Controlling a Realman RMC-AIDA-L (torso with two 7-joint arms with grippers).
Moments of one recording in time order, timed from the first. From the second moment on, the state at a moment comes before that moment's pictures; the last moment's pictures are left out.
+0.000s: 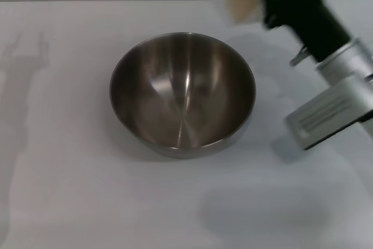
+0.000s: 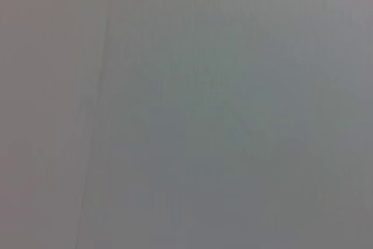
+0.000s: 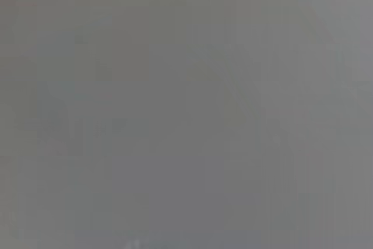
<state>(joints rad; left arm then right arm) -0.19 -2.07 -1.53 -0.72 2.88 1.19 -0.10 0.63 2.08 0.38 0.17 -2.11 -1.40 -0.82</state>
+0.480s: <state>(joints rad) -0.19 -2.07 -1.52 -0.70 2.88 1.23 -0.10 0.65 2.08 0.37 0.17 -2.29 -1.35 -1.32</state>
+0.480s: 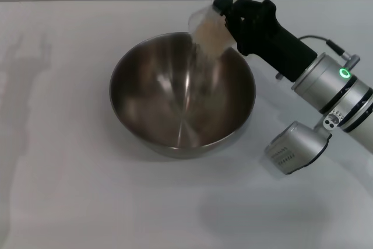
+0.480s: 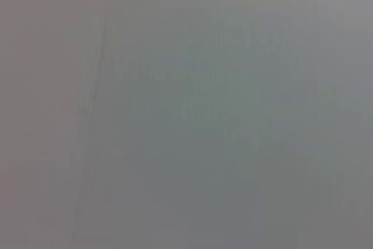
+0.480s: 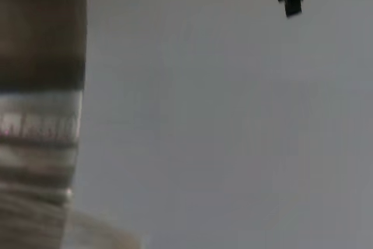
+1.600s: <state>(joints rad) -0.23 -2.07 -1.51 -0.69 2.88 1.23 -0.10 0.72 2.08 0.39 0.10 -2.41 -1.44 -1.35</state>
